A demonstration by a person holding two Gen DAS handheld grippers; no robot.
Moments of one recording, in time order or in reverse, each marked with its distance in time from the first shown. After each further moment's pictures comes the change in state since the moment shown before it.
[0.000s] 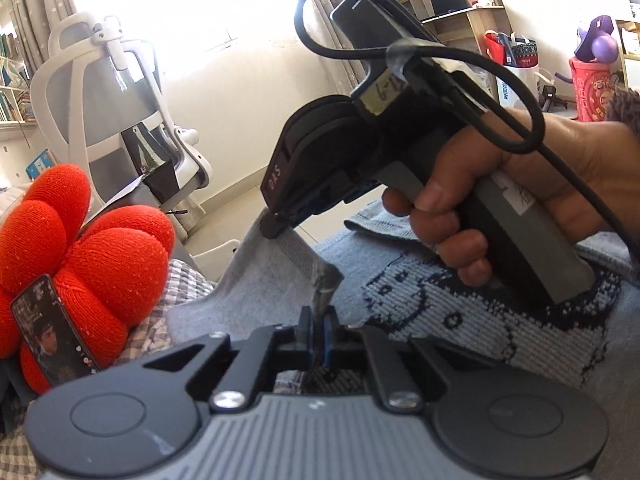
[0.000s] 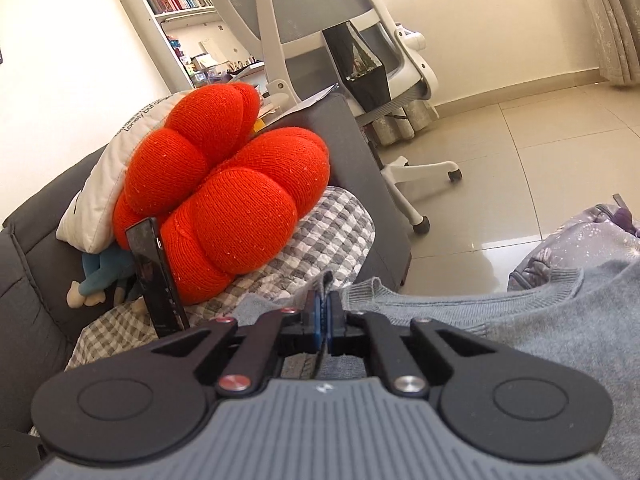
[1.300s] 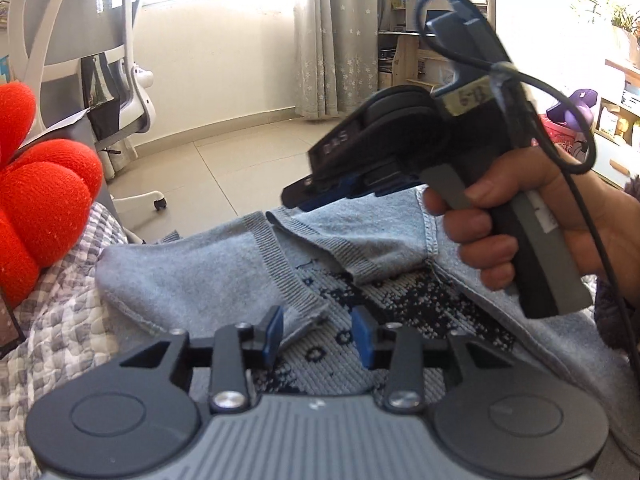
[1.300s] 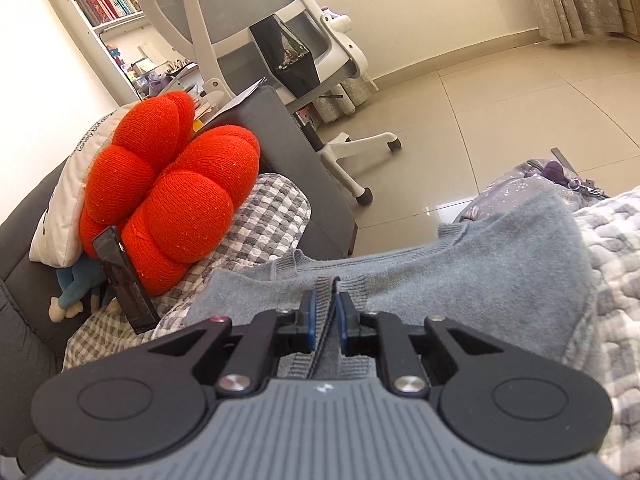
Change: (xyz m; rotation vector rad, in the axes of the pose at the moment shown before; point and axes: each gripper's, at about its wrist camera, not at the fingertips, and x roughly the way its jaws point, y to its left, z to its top) left arm -0.016 0.006 0.008 -0.247 0.087 -0.257; right arm -0.072 -0.031 -0.007 0.128 0.059 -0.123
